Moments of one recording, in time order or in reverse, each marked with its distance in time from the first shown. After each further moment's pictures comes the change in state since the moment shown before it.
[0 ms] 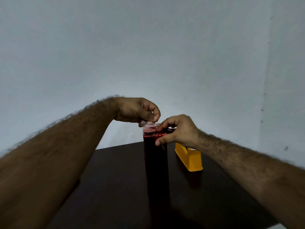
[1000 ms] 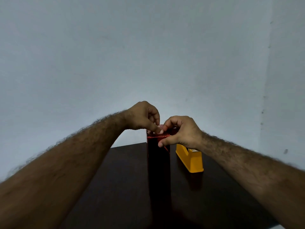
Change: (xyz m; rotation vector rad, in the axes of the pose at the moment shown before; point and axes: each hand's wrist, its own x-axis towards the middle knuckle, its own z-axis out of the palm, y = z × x) left_hand 0.002 -0.006 0.035 0.406 0.470 0.004; right_hand -0.002 0.005 -0.002 -0.013 0.009 0.004
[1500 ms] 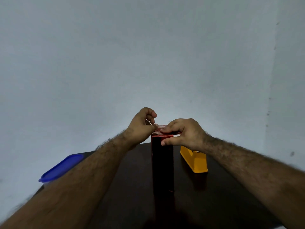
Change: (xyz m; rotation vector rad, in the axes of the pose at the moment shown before) left_hand -0.031 -0.027 0.045 -0.411 0.445 -0.067; right_hand 0.000 -0.003 0.005 -0.213 -0.052 -0.143
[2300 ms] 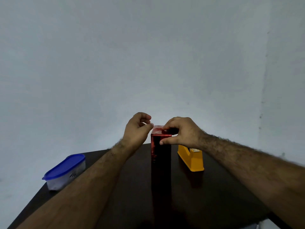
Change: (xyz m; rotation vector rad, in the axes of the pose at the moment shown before) left_hand -0.030 0.010 0.000 -0.089 0.213 -0.065; right_hand 0.001 -0.019 -0.008 -0.182 -0.052 0.021
